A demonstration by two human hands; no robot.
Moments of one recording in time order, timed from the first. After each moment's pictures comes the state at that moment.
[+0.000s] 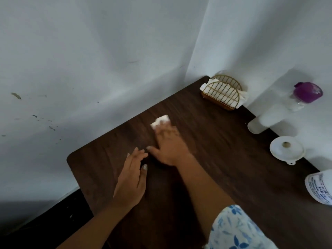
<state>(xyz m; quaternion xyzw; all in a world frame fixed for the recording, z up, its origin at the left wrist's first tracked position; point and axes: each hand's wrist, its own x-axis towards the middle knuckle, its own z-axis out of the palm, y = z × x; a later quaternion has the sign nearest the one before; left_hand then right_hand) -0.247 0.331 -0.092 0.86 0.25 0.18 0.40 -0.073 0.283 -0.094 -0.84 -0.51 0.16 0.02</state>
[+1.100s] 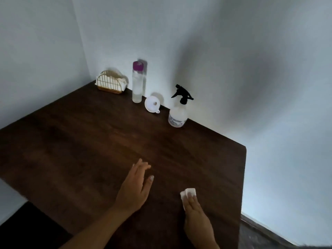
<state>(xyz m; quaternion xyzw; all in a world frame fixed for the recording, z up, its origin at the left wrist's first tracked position) -0.305 -0.030 -0.033 0.90 0.02 0.15 0.41 -0.314 -0.257 -0.067 -0.97 -0.13 0.18 0.10</state>
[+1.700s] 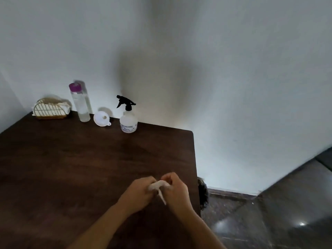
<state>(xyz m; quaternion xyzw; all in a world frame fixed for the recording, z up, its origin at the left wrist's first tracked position) -0.310 -0.119 0.020 0.89 -0.21 -0.08 0.39 -0.341 -0.265 0.029 -0.86 0.13 0.00 0.50</state>
